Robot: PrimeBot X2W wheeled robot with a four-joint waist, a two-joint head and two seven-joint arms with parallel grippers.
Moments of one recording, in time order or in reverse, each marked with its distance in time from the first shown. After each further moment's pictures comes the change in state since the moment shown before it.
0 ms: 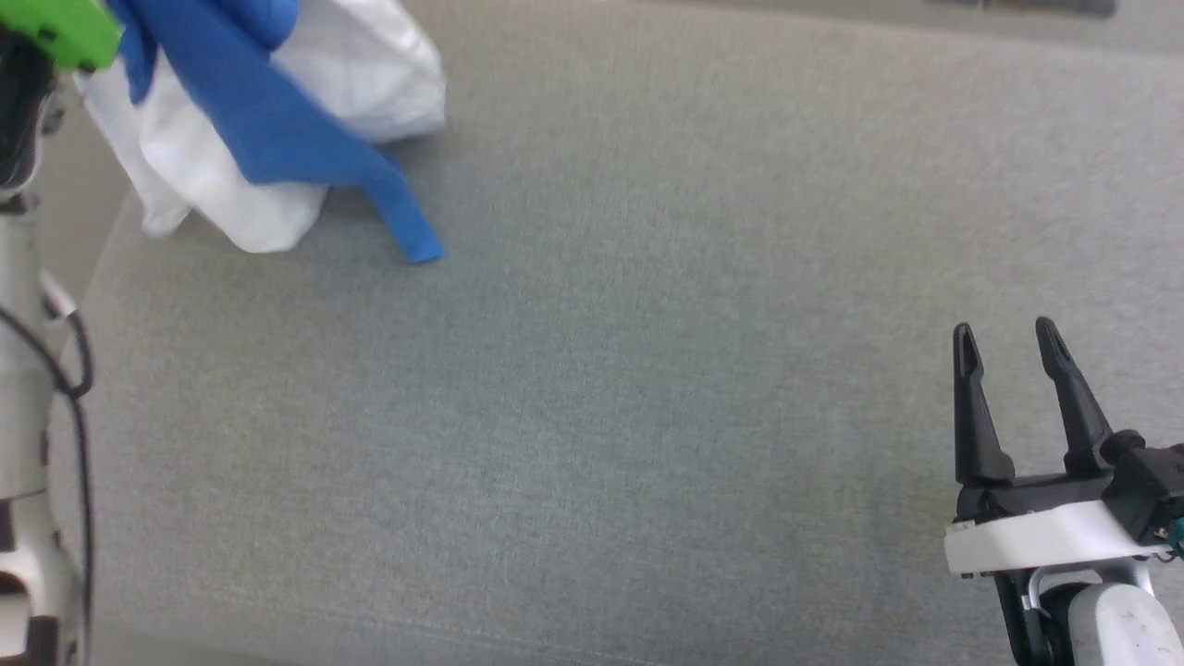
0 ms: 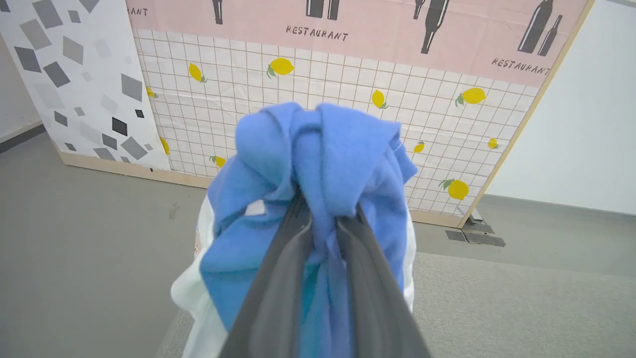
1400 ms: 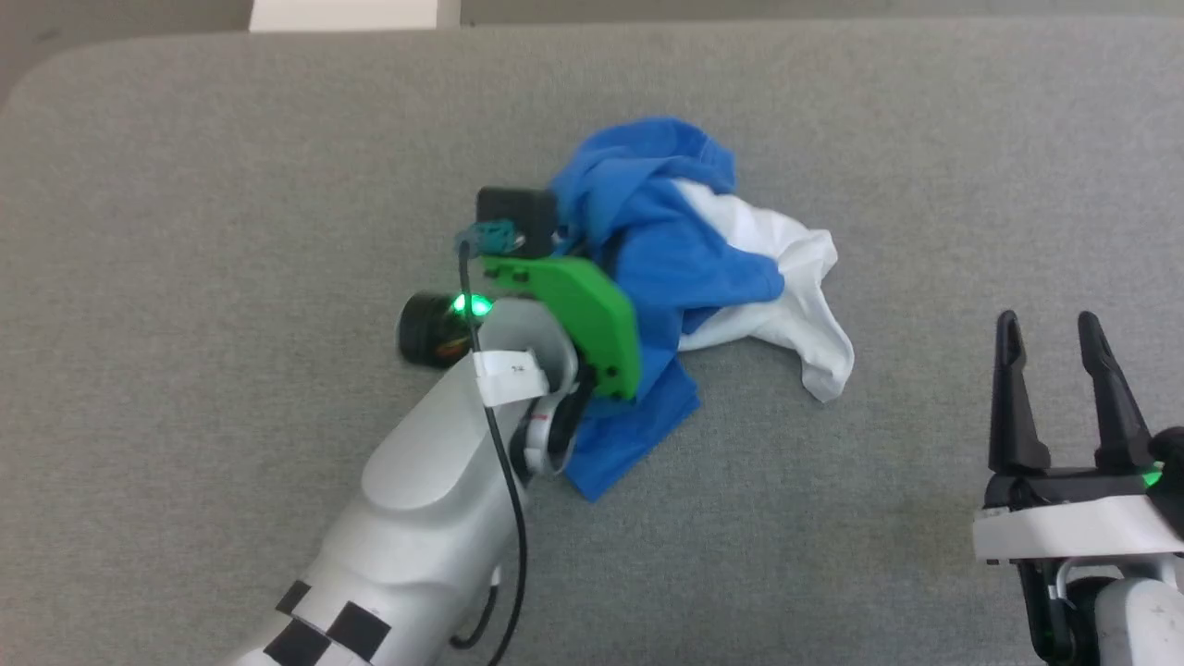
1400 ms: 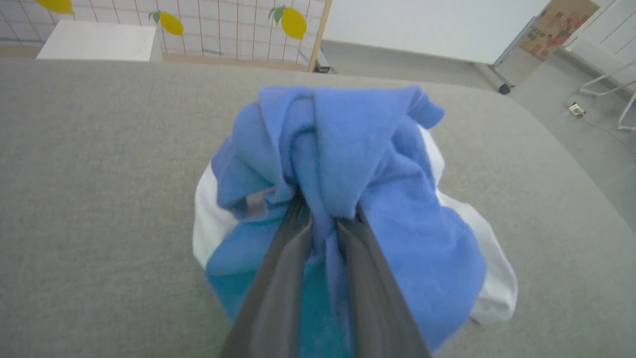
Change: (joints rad) left arm 0.275 -0.399 -0.550 0.148 -0.058 0.281 -0.272; right arm -0.008 0.000 -0.048 0.002 0.073 0.000 -0.014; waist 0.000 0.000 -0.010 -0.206
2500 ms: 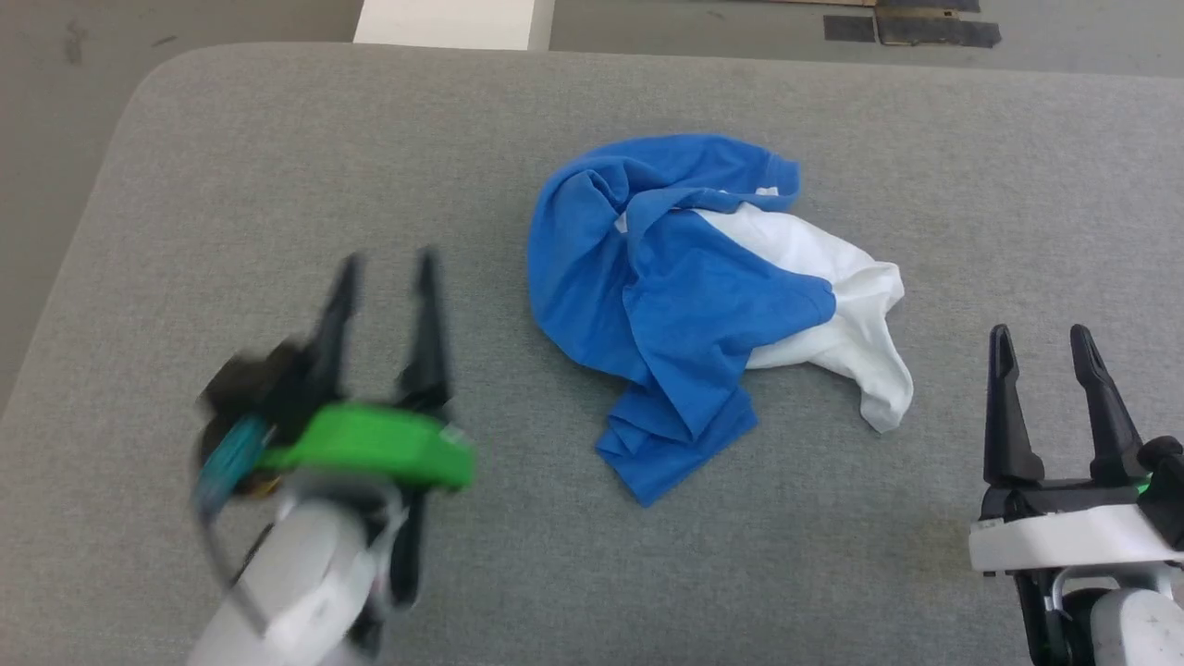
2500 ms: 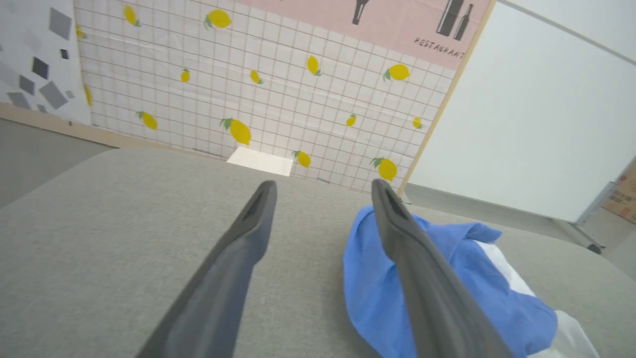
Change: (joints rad) left arm 0.421 0.229 0.207 -0.524 0.056 0.113 -0.335; right arm 0.011 0.000 0.002 0.015 -0.017 0.000 0.000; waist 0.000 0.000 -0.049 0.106
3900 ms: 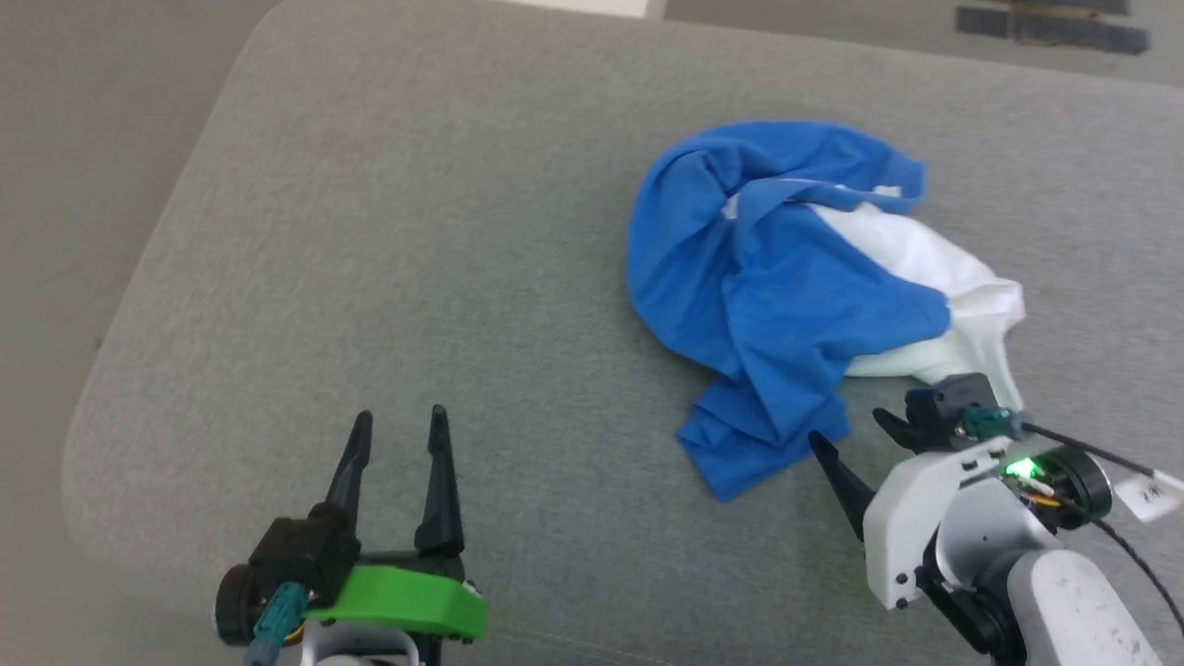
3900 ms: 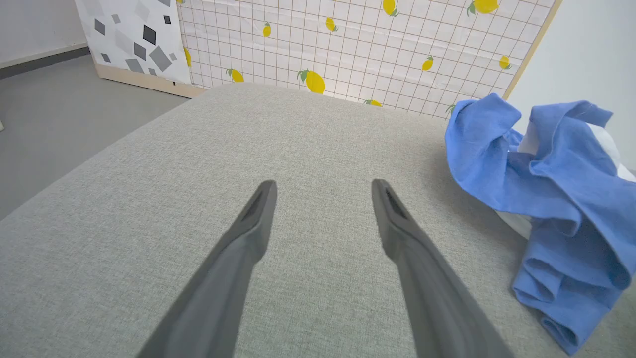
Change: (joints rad) left arm 0.344 -0.226 0.253 -0.026 0.374 -0.210 0.000; right arm -0.083 -0.118 0.287 0.017 0.019 0.000 0.737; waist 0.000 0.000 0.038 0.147
